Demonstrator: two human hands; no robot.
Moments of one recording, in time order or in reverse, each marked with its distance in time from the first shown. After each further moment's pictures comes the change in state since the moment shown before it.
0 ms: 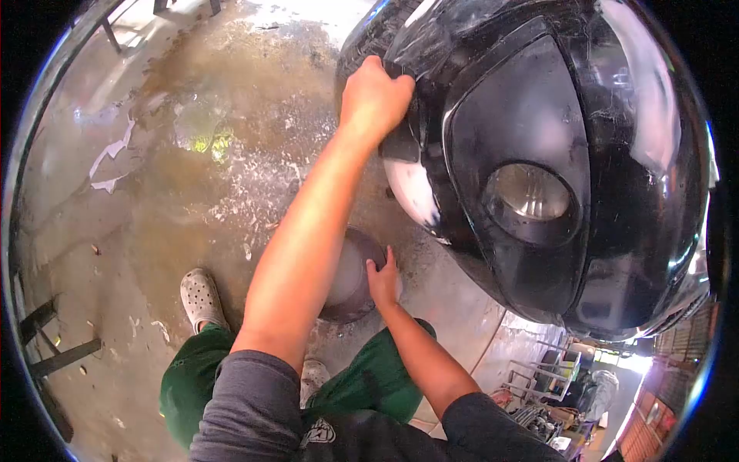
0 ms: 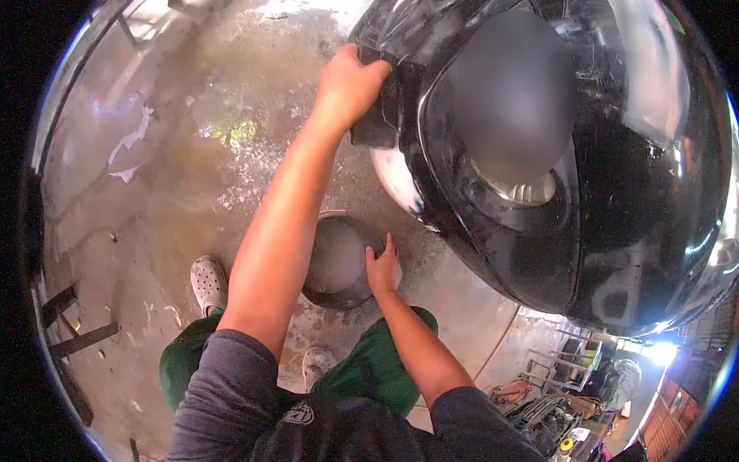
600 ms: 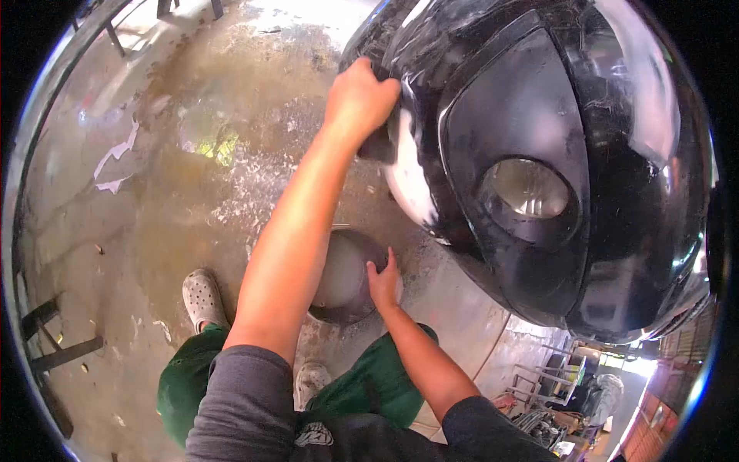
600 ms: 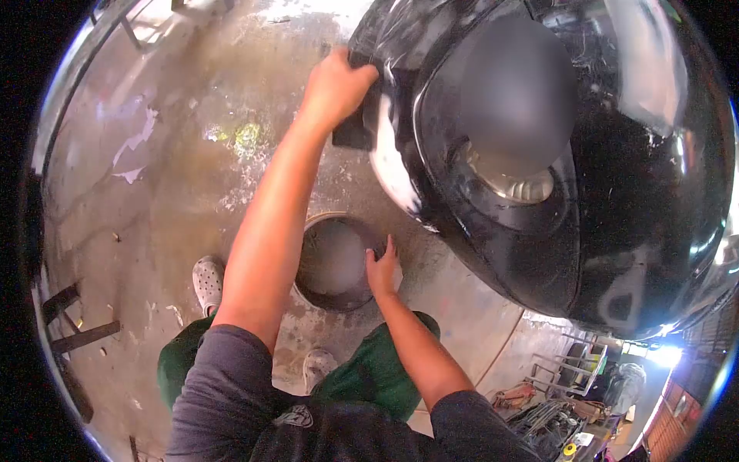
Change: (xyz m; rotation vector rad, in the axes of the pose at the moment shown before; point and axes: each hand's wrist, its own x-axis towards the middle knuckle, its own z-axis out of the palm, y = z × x) left_hand -0.004 0.009 -0.018 0.201 0.005 0.045; right_hand -0.004 -0.012 -0.010 -0.065 -0.030 0.023
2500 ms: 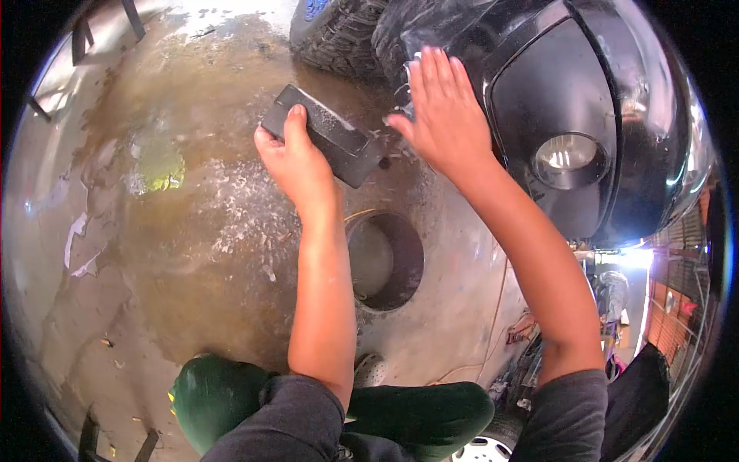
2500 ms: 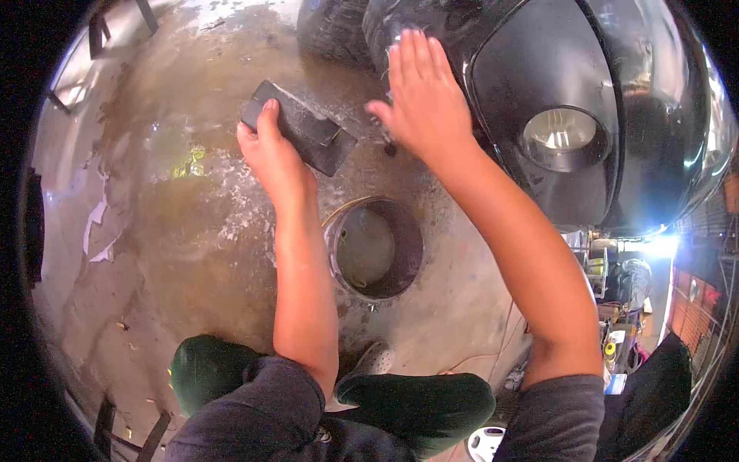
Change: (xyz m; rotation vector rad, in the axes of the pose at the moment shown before) left_hand -0.041 -0.113 -0.049 -1.160 0.392 -0.311; right_hand 0.075 -0.281 -0.168 -1.200 0.565 -0.763
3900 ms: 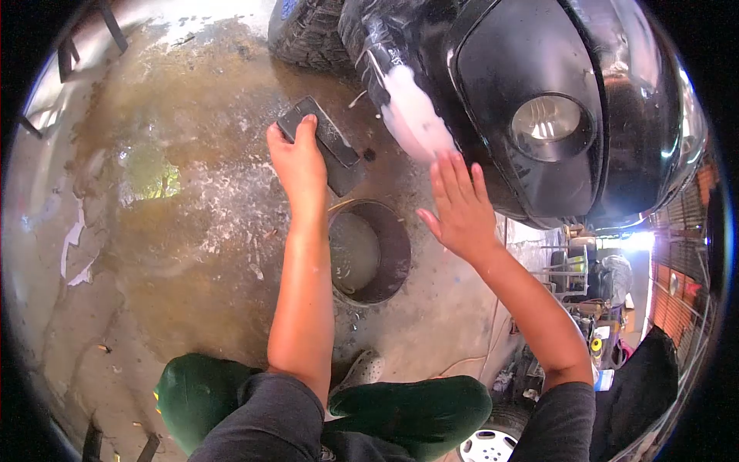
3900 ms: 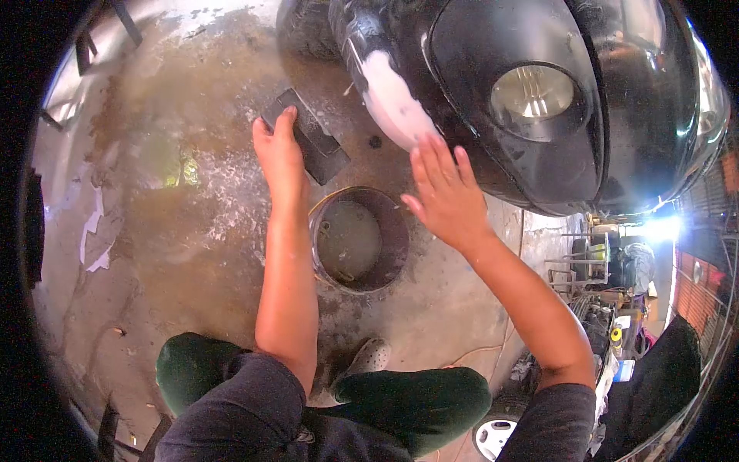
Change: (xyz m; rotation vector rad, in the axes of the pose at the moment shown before) left_hand -0.025 -0.042 -0.011 0.267 -0.185 -0.105; right_hand -0.183 -0.002 0.008 0.252 -0.104 -0.023
